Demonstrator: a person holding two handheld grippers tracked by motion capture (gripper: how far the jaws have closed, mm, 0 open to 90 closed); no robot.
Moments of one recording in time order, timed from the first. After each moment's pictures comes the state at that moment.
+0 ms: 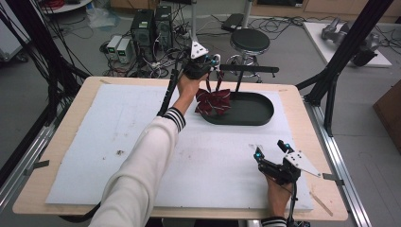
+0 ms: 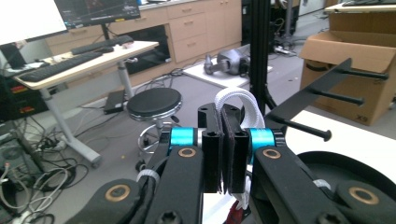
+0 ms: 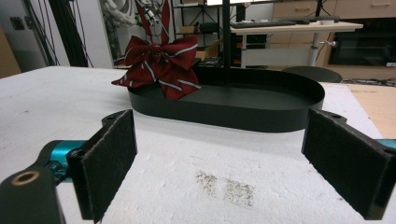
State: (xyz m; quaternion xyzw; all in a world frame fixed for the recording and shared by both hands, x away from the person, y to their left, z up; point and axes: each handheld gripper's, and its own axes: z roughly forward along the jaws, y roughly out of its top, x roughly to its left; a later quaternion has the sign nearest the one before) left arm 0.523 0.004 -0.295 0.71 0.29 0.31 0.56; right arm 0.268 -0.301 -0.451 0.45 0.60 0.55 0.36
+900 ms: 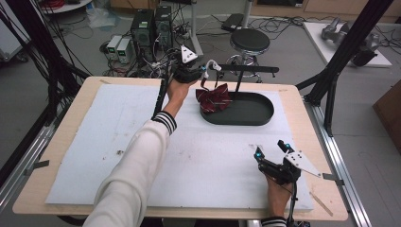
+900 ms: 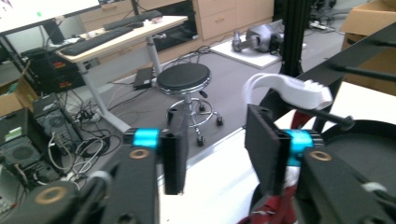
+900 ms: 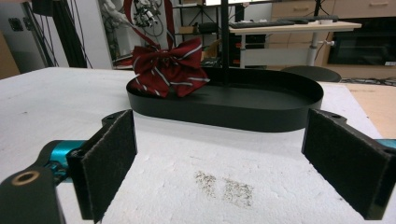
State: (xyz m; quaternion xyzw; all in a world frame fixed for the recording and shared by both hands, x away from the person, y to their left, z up) left arm 0.520 0.038 -0.312 0.72 0.33 0.34 0.51; right arm 0.268 -0.302 -0.451 0.45 0.60 0.55 0.36
